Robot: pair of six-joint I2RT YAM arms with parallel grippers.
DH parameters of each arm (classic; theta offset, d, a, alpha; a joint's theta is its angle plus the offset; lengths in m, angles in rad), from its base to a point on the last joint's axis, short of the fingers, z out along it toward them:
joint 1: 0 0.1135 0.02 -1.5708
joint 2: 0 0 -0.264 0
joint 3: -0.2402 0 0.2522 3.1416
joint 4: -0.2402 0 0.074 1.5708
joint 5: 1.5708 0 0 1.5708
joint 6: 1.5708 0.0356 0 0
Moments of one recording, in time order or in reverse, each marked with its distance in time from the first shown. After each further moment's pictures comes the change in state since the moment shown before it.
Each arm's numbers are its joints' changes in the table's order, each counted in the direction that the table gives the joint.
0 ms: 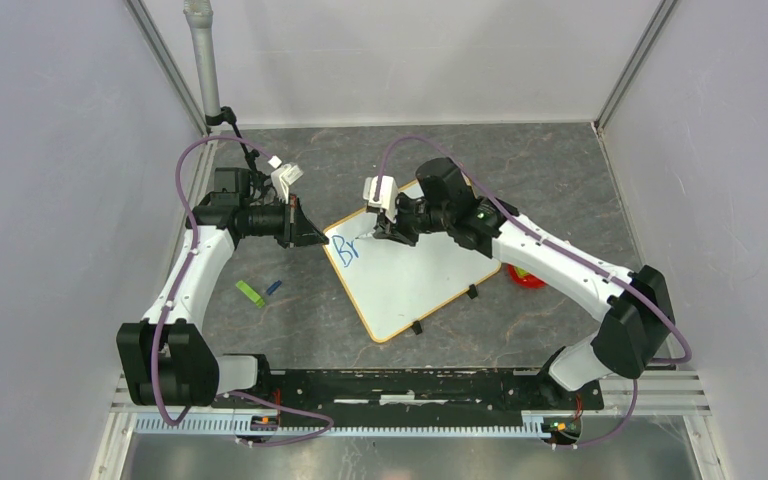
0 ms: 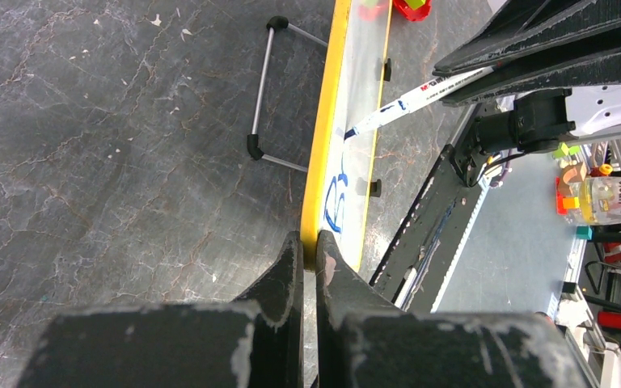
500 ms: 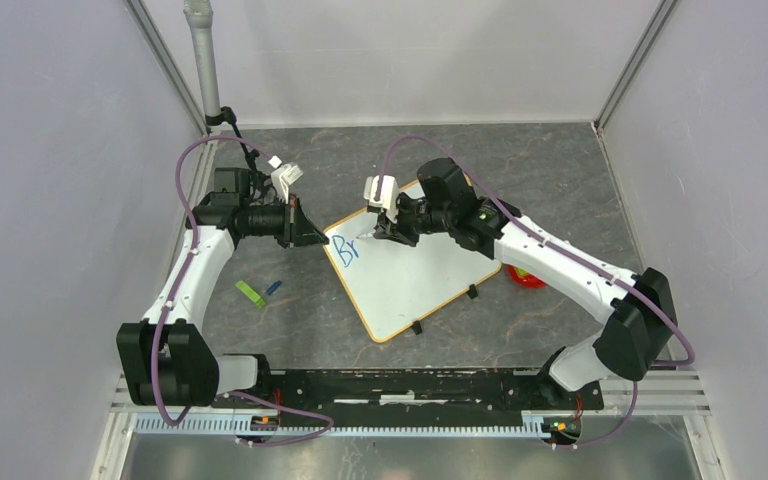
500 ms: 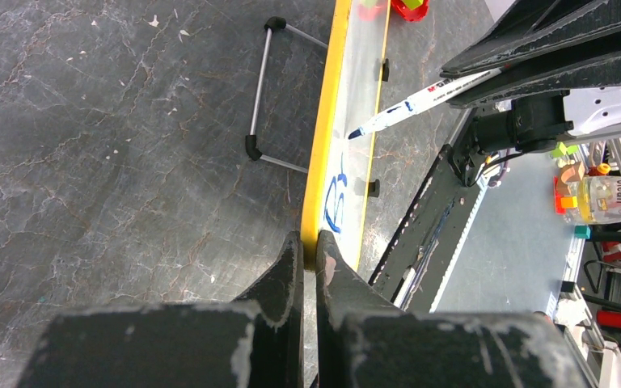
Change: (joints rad) left arm 0.000 0.000 0.000 0.000 0.004 0.000; right arm 0.005 -0.017 0.000 -0.006 -0.007 0.012
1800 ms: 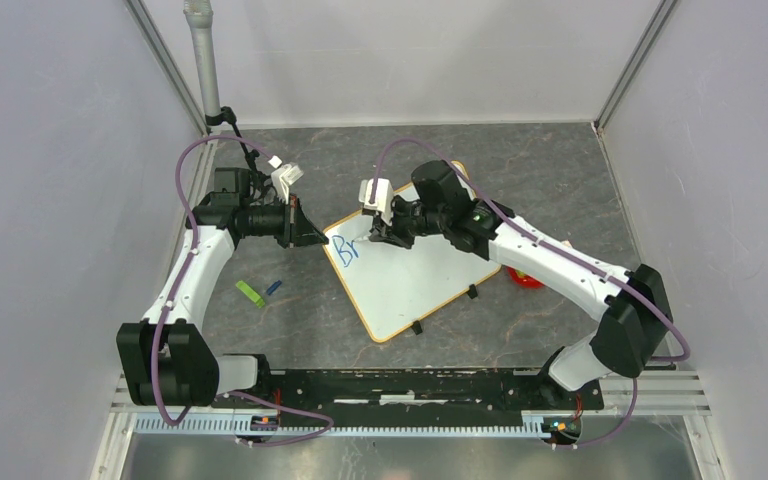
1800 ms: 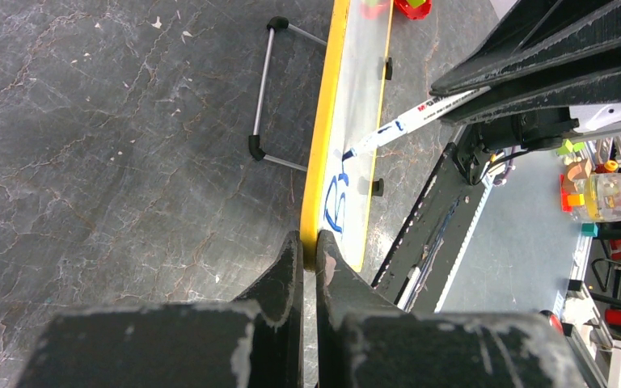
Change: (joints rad) left arm 0.000 0.000 0.000 0.000 -0.003 0.016; right arm 0.023 0.026 0.003 0.021 0.011 0.008
